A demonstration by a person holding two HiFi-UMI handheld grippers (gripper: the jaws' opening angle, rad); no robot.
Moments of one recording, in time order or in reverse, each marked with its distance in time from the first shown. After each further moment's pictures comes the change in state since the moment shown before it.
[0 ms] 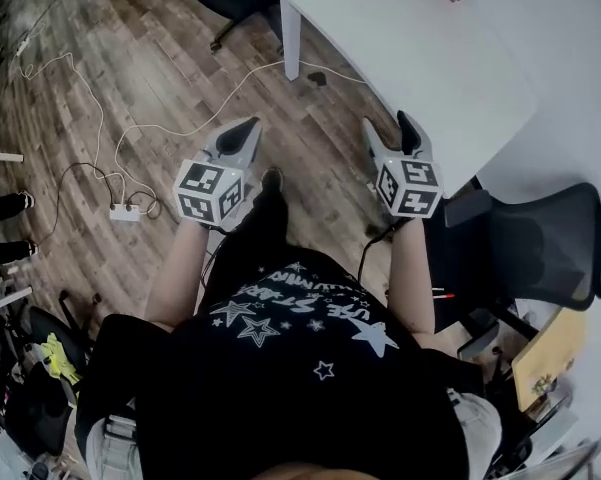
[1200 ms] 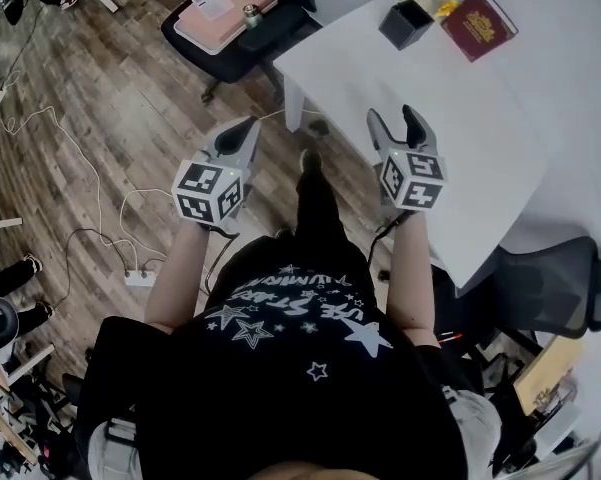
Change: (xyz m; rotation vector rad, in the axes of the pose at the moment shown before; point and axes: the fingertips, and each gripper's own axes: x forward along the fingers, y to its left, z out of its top) left arm 0.201 0.218 0.107 -0.001 -0.001 -0.085; right arm 0.263 -0.062 0.134 0.037 -0.008 -0.124
